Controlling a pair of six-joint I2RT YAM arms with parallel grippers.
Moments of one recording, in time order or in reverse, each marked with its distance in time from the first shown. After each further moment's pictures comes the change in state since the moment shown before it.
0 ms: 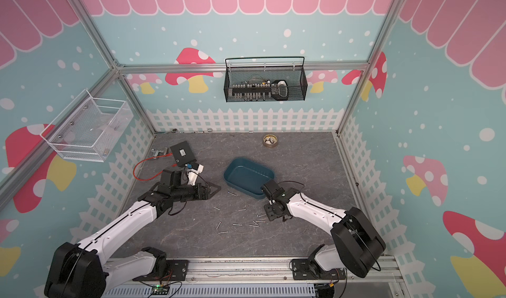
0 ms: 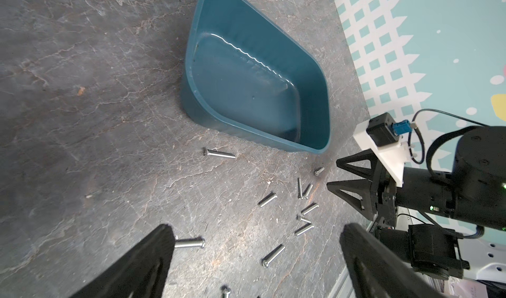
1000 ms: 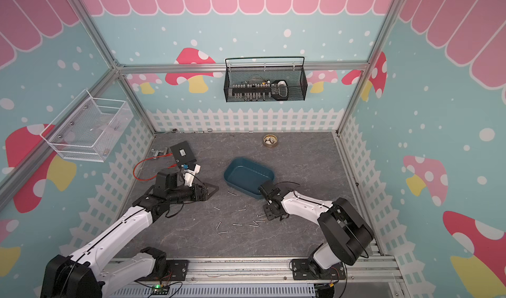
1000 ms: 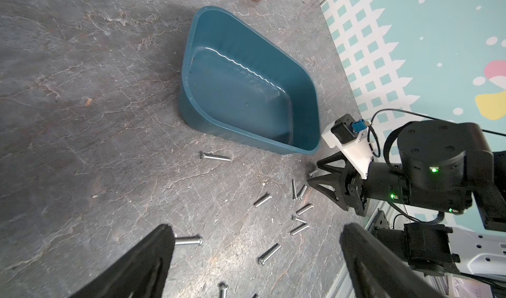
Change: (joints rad) left arm 0.007 -0.074 -0.016 -0.004 0.000 0.005; right arm 0.000 0.105 0.000 0.082 0.018 0.011
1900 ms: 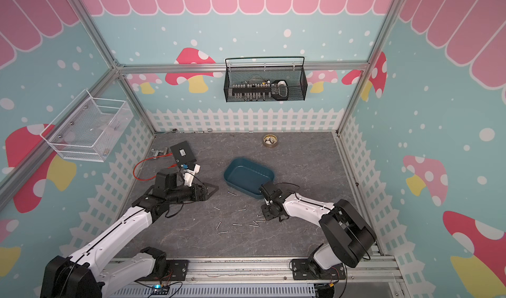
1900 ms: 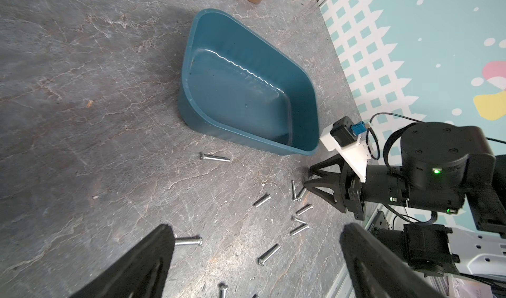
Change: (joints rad) left arm 0.001 -0.005 0.000 0.000 0.000 0.000; right arm 0.000 -0.034 -0.048 0.086 -0.103 0.008
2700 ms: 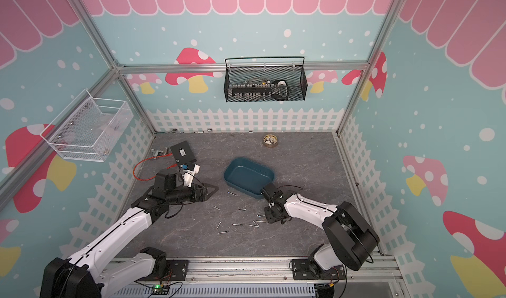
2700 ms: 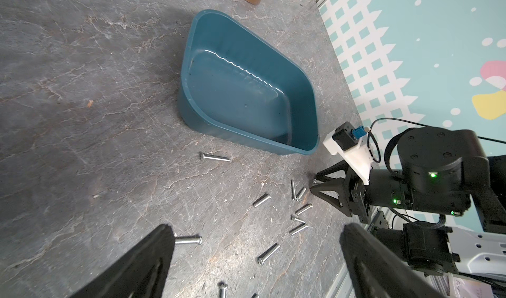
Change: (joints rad) left arm 0.000 -0.013 -0.006 0.000 -0.001 0.000; right arm 0.000 -0.015 0.004 -0.109 0.024 0.070
